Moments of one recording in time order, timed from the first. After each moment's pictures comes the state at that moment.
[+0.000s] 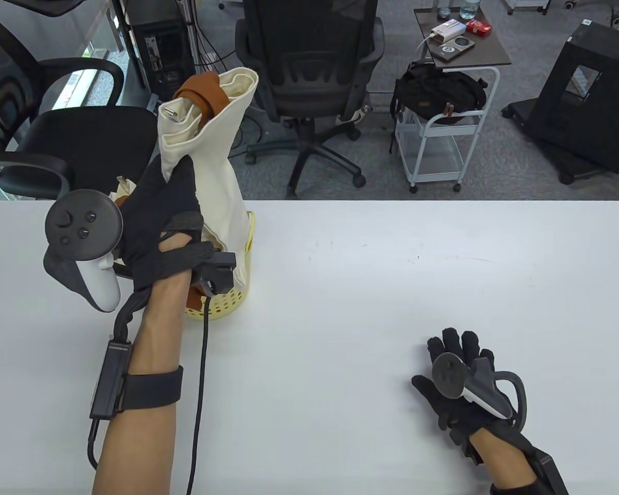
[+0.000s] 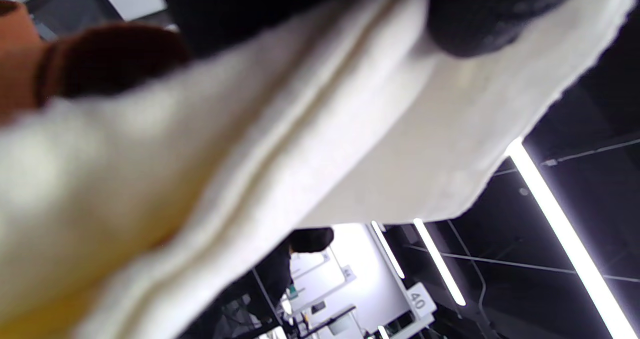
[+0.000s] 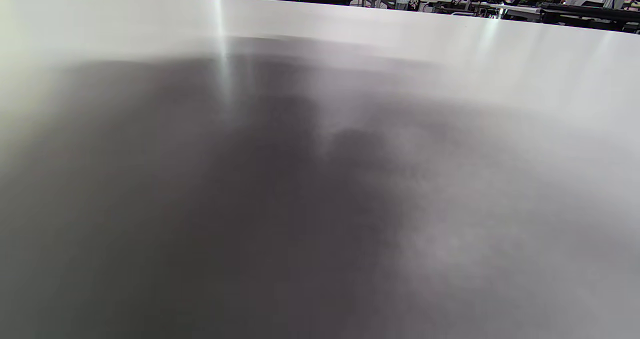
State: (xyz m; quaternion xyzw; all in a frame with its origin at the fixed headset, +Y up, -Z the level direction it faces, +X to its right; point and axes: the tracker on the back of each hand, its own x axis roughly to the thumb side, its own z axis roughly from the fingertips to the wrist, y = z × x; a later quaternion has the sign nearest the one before) left_hand -0.238 -0.445 -0.314 0.23 0.08 0.52 0.82; right_hand 0.230 -0.762 -0.255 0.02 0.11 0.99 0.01
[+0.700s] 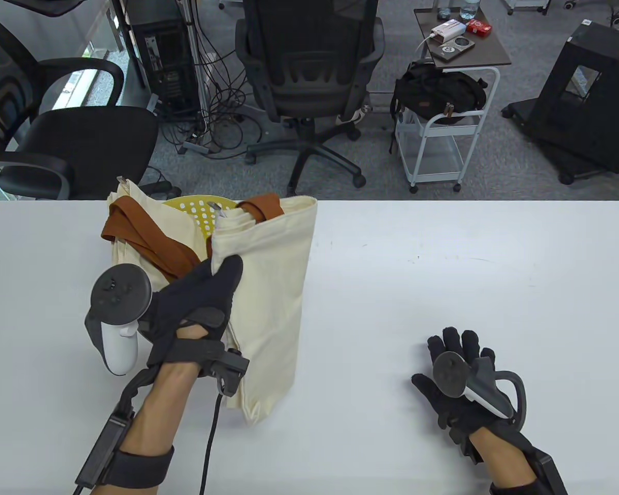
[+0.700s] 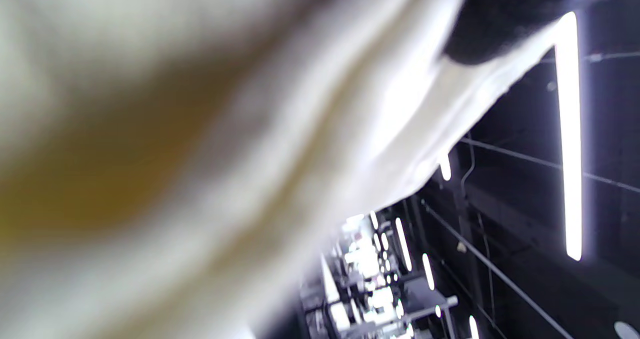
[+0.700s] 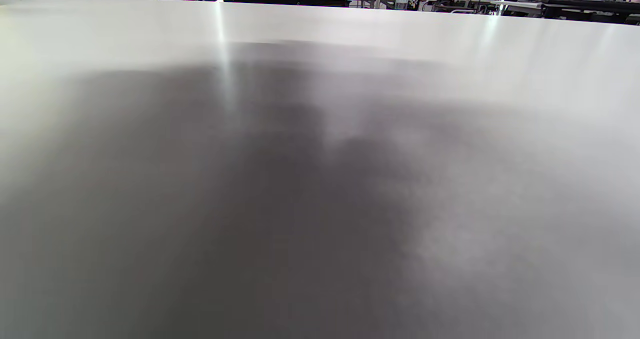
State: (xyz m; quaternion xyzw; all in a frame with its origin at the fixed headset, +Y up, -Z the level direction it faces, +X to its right) left_hand -0.214 -0.561 -0.281 -0.01 -0.03 0.58 0.82; right_hand 0.231 -0.760 -0.257 0.02 0.11 0.99 0.03
